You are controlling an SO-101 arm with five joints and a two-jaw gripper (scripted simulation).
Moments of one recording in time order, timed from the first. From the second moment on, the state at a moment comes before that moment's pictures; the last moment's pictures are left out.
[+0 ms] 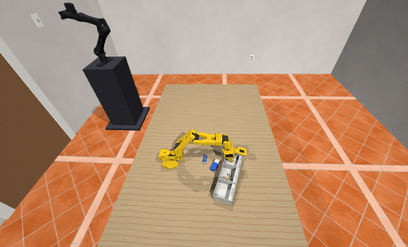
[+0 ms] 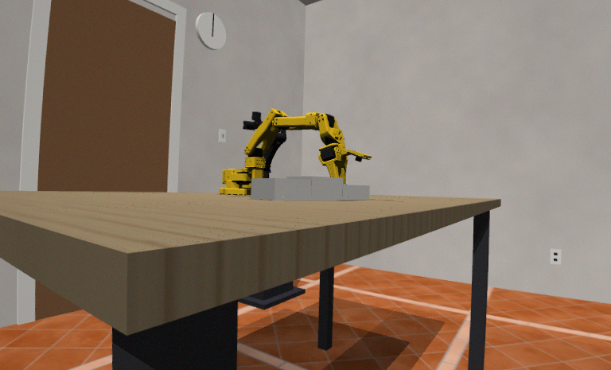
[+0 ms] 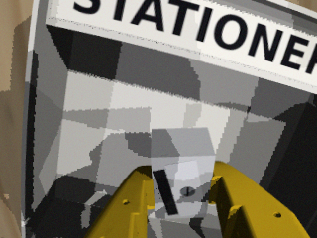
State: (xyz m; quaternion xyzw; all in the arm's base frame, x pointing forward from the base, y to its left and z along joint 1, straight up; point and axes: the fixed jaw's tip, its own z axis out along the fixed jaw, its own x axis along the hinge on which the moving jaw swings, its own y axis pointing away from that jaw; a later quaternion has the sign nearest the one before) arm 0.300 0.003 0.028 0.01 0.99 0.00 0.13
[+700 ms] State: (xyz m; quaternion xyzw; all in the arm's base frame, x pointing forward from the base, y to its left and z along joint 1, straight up) arm 0.300 0.003 0.022 0.01 0.99 0.00 0.13
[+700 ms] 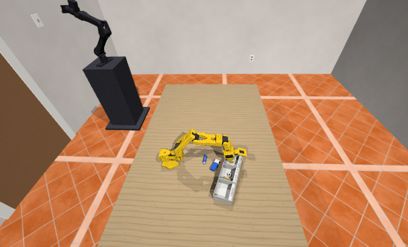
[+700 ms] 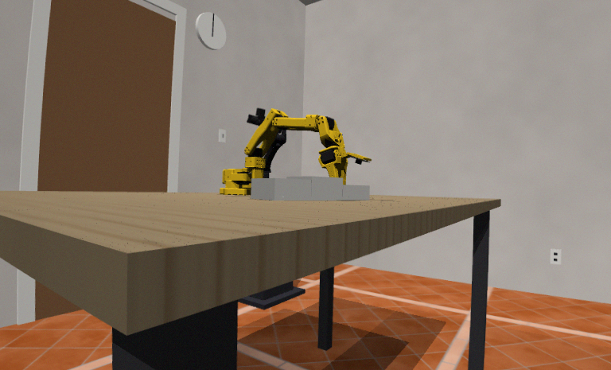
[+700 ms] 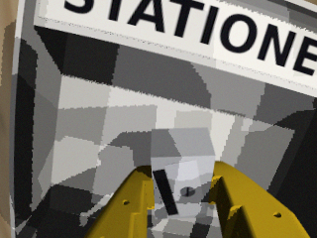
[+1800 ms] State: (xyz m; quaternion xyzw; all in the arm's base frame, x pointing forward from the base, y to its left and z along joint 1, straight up) arm 0.301 0.003 0.021 0.01 0.99 0.00 0.13
